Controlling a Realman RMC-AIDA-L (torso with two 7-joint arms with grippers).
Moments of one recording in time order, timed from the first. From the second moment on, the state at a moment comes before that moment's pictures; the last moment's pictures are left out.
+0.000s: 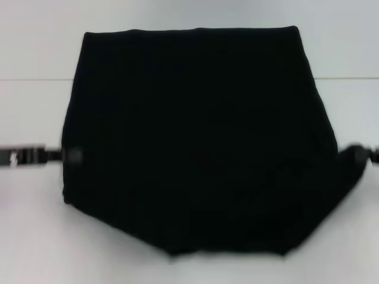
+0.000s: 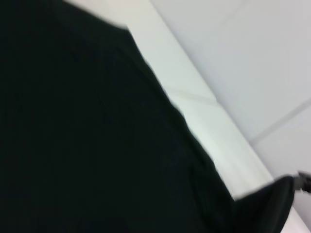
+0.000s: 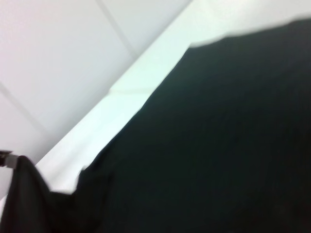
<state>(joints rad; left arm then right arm) -0.62 -1.95 0.20 0.75 2.44 1.82 -2.01 0.57 1.89 -0.33 -0.62 -2.31 -1.66 1.77</state>
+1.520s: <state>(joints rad) -0.88 -1.96 0.21 0.41 2.22 0.79 -1.73 0.97 1.99 -0.45 -0.34 -2.24 -0.64 1.77</state>
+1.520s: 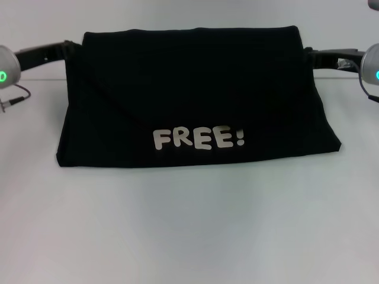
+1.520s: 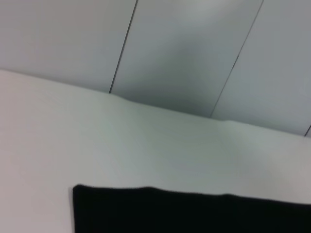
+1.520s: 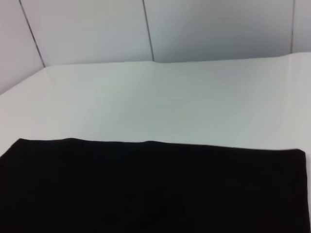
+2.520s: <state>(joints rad) -0.87 -2.02 0.23 0.36 2.20 0.73 -1.66 0.93 2.09 -0.46 -0.37 -2.24 -0.52 1.76</state>
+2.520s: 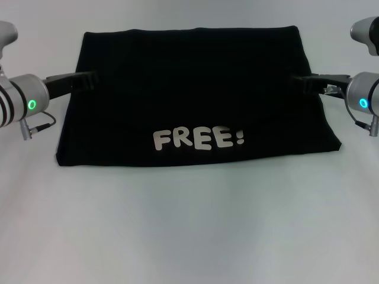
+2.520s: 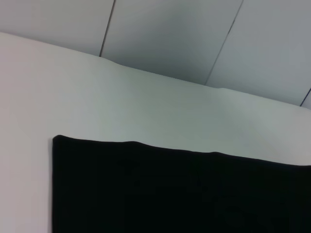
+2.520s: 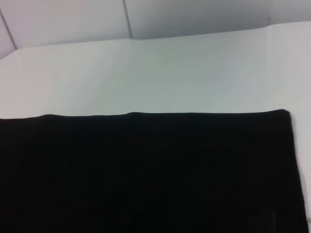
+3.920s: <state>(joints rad) -0.80 -2.06 0.41 0.59 2.21 1.06 -1.93 0.79 2.07 -0.46 -0.43 -1.98 -0.72 1.62</state>
